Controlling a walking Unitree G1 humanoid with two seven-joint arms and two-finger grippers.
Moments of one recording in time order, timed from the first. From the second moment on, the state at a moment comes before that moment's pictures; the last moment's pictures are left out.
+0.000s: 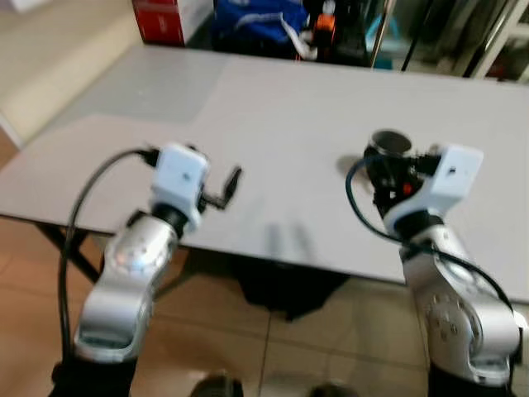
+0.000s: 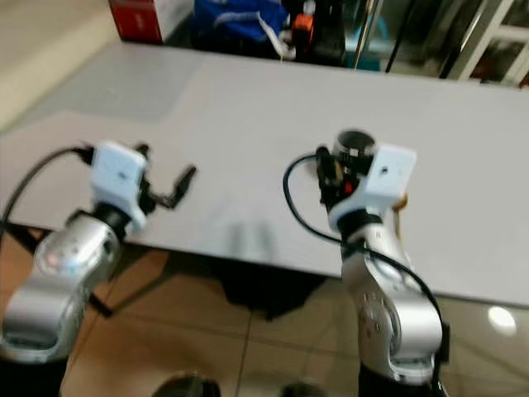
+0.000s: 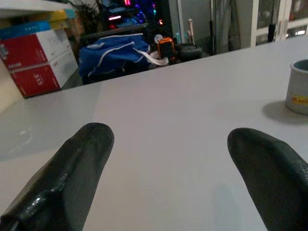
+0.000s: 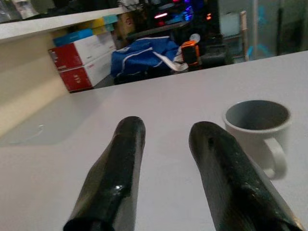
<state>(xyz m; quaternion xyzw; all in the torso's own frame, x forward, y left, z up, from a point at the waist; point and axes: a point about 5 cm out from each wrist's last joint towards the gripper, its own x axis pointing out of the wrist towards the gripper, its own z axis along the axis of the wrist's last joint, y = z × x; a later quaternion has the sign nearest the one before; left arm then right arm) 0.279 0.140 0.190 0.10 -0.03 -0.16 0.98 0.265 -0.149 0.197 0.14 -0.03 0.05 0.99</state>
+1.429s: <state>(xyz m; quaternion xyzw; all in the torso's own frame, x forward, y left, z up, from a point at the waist) 0.276 0.147 0.179 0.14 -0.01 -0.10 0.99 0.283 -0.118 0.162 0.03 0.03 0.12 0.99</state>
